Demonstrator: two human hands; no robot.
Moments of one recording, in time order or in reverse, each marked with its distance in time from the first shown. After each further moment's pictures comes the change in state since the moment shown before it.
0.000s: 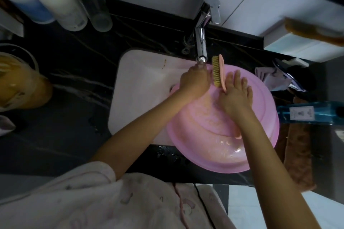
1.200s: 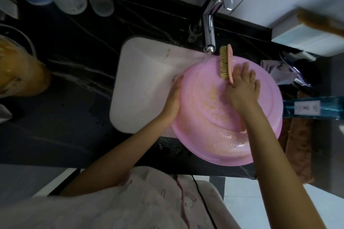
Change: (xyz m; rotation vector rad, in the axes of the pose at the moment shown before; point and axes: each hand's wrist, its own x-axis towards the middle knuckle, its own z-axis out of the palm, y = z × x) left_hand -0.067 -0.077 0.033 -1.092 0.082 -0.307; right_hand -0.001 0.000 0.005 -0.011 0.041 0.009
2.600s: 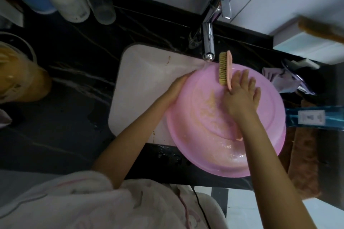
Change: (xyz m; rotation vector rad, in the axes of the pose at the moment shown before) left_hand 0.041 0.042 0.014 -0.013 -0.184 -0.149; right_hand 0.001 -0.001 0.005 0.038 0.027 0.017
